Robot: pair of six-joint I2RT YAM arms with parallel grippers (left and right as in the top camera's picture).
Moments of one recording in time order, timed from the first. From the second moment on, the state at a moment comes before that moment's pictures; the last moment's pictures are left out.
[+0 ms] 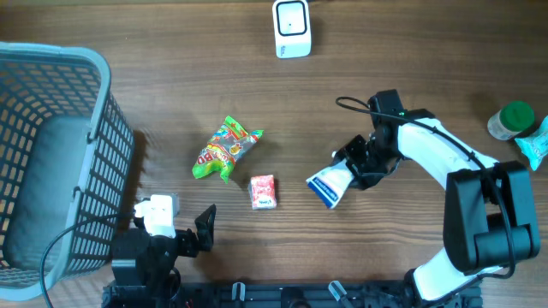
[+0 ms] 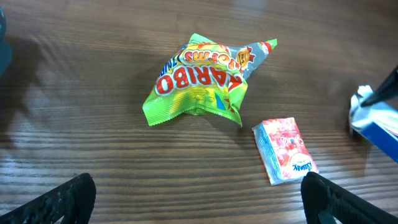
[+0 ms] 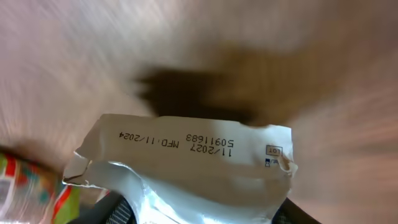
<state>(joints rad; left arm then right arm) -0.01 0.01 0.28 -0.85 0.25 -0.15 0.18 1.79 0.99 -0.82 -0.54 1.02</state>
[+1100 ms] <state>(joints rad) -0.01 0.01 0.28 -0.85 0.25 -0.15 0.18 1.80 1.00 0.27 -0.64 1.45</state>
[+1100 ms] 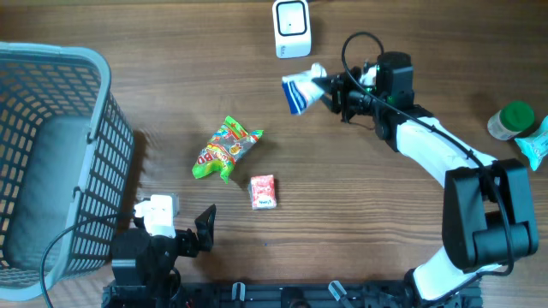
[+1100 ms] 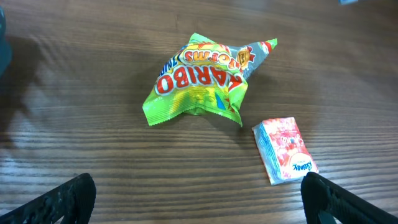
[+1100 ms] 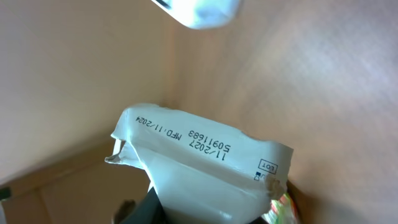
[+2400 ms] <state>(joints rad) -0.01 0.01 0.28 -0.85 0.25 -0.15 0.32 2.51 1.65 1.04 -0.05 1.16</state>
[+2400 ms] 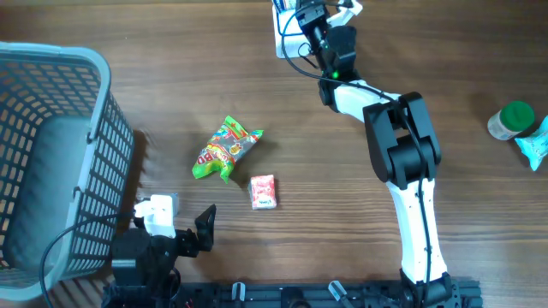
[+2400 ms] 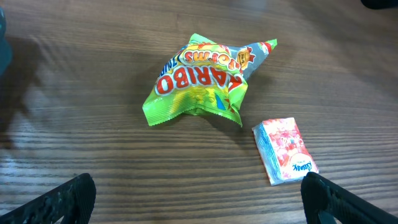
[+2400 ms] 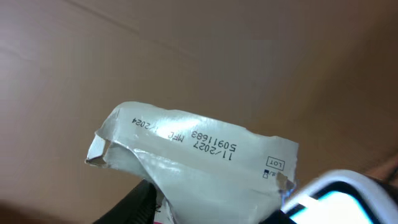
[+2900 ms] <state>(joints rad) -0.01 0.01 0.28 -0.85 0.25 -0.15 0.02 2.30 1.67 0.58 -0.51 0.97</state>
